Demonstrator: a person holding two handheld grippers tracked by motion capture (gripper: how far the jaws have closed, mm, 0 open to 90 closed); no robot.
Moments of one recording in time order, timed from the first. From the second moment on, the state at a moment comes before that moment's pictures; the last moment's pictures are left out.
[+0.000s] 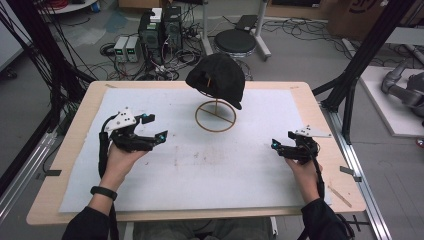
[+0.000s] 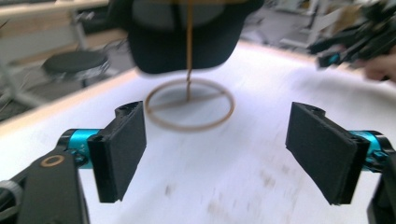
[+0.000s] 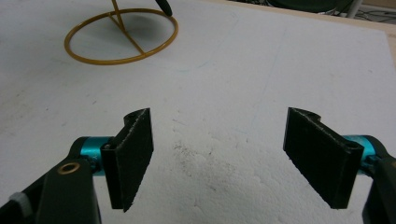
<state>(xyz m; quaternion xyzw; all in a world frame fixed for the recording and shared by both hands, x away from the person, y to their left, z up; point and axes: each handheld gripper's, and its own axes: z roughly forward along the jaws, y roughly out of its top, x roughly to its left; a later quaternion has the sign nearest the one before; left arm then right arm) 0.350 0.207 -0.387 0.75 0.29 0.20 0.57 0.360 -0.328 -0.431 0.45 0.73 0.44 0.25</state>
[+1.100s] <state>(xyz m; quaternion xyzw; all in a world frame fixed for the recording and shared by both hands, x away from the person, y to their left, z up) 0.340 0.215 -0.427 0.76 0.32 0.21 0.53 0.357 -0.339 -0.431 0.46 0.73 0.43 0.26</state>
